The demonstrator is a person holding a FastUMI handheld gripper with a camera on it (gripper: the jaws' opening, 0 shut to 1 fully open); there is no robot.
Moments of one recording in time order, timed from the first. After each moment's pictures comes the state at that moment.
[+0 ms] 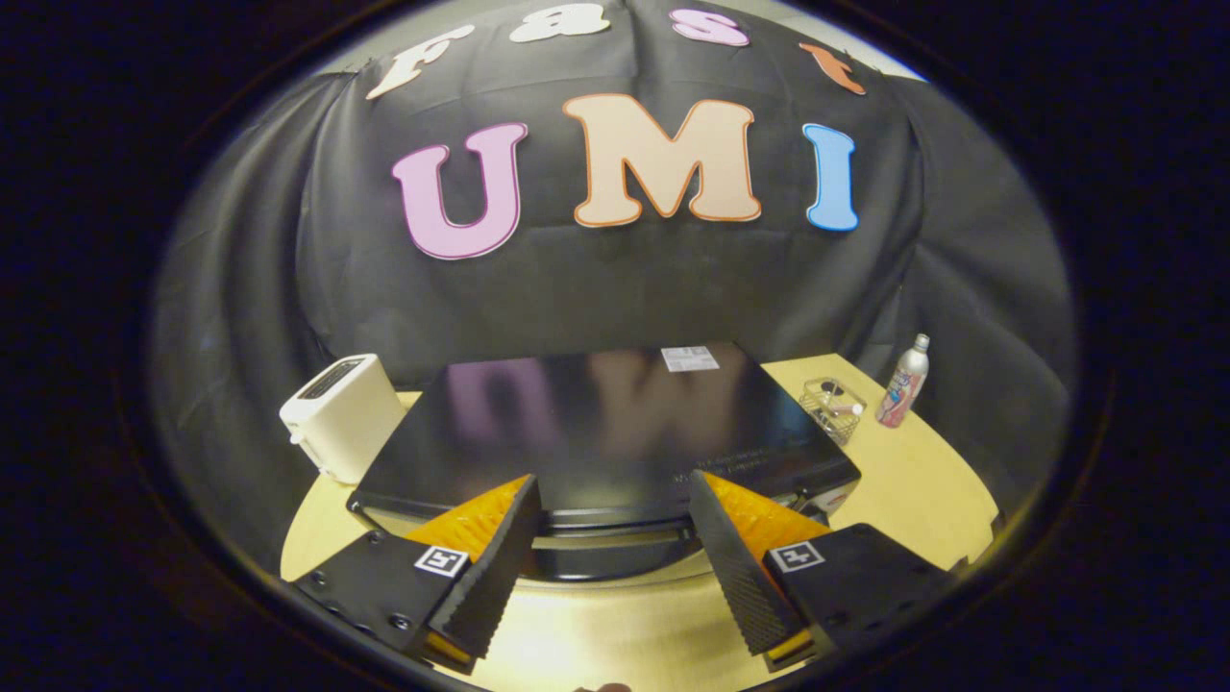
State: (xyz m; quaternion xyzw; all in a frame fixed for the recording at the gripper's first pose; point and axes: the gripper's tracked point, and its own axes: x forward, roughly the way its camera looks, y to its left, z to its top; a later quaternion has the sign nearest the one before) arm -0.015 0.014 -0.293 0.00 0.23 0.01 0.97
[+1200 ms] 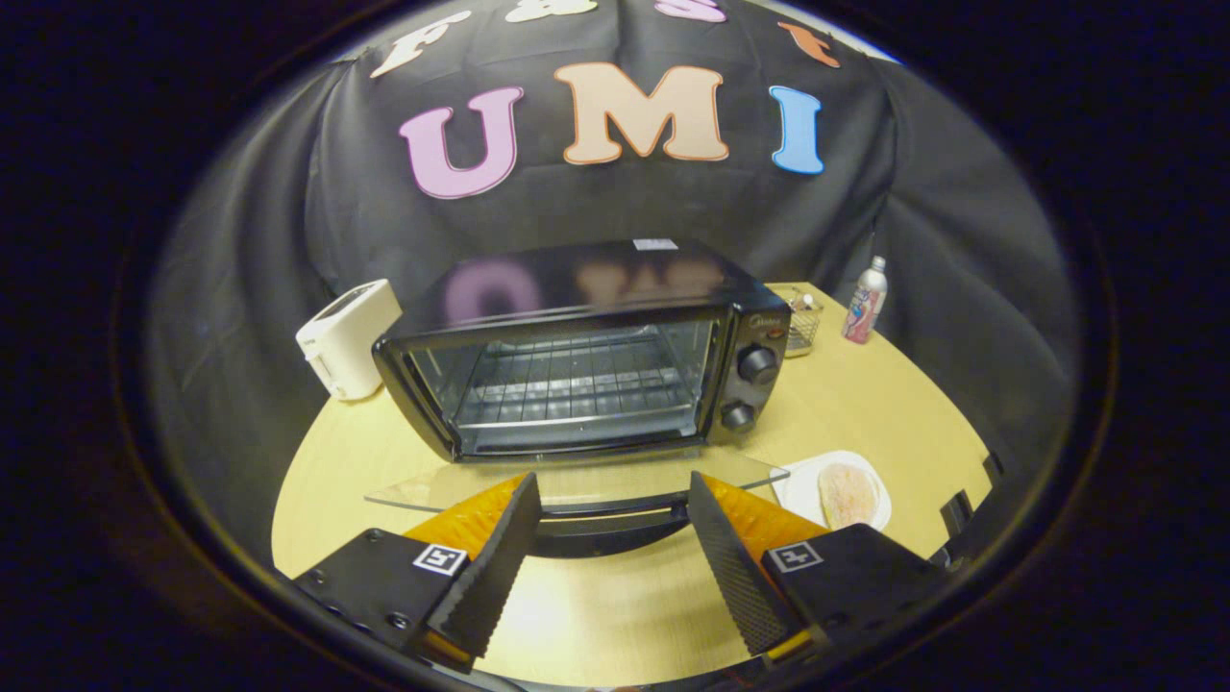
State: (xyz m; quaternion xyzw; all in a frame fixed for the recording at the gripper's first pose) arm -0.147 -0.017 -0.357 0.00 0.32 -0.01 0.95
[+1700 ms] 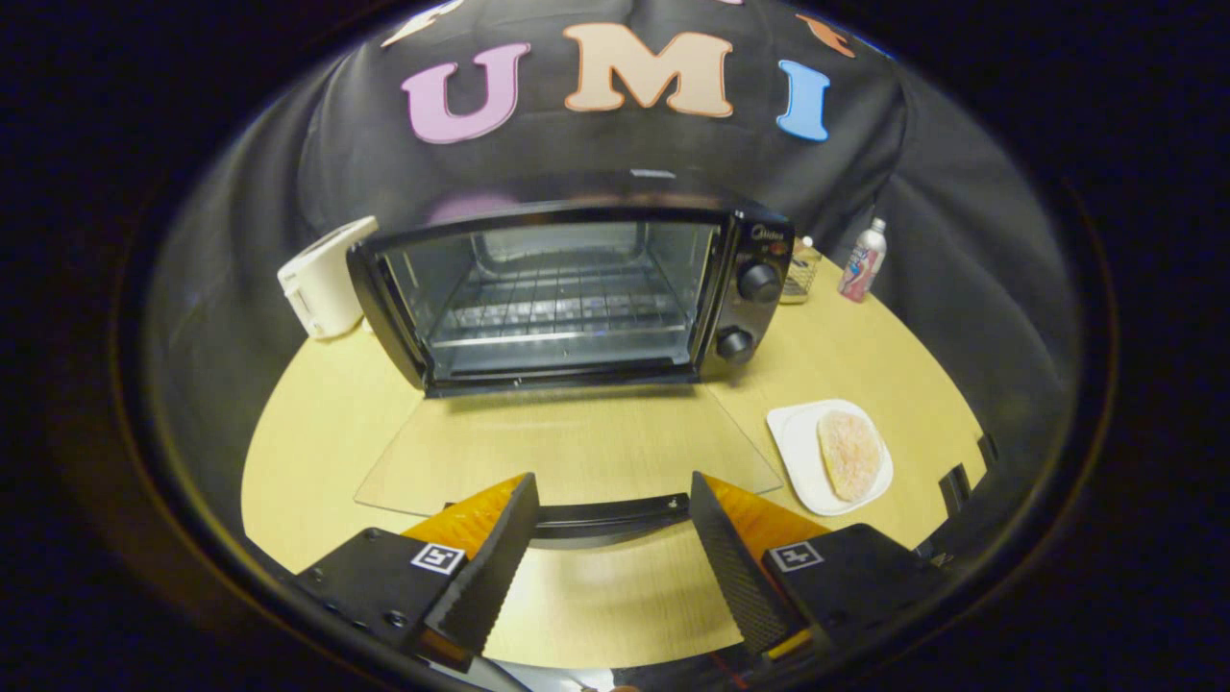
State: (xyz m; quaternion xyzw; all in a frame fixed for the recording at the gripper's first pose) arm -0.178 -0.026 -0.416 -0.04 0.39 -0.02 0.92
